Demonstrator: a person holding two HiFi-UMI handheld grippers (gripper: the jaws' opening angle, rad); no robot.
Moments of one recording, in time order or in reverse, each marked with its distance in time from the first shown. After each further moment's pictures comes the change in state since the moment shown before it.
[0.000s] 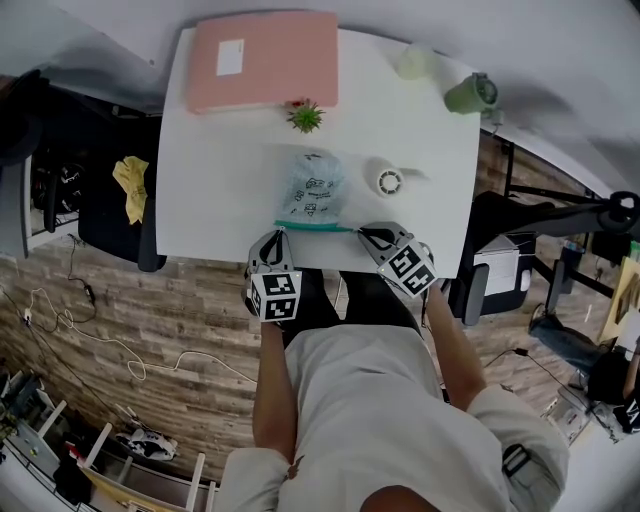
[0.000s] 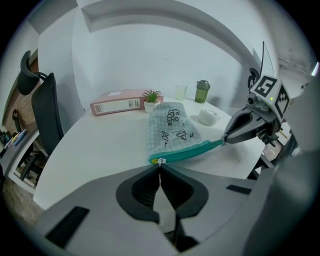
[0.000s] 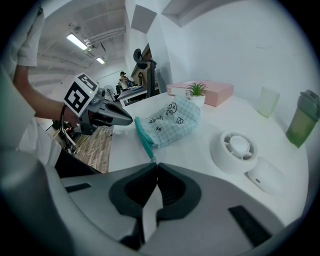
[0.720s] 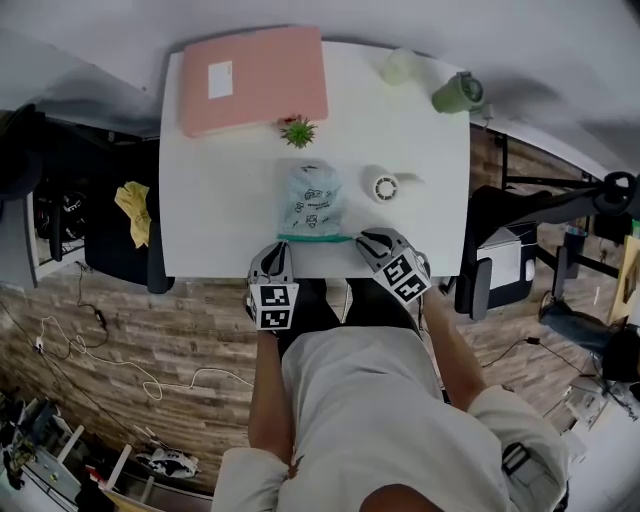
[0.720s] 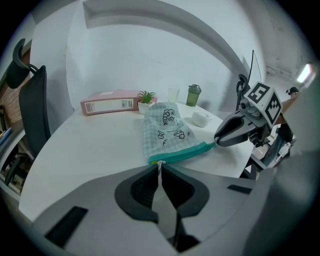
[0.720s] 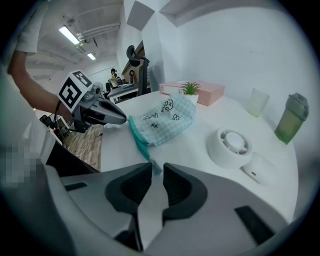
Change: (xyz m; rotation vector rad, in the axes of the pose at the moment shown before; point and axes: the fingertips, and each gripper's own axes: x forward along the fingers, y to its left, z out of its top) left arm 0.005 0.001 -0.003 0.042 -0.049 -0.132; right arm 0.006 -0.003 -0.005 0.024 0.019 -0.135
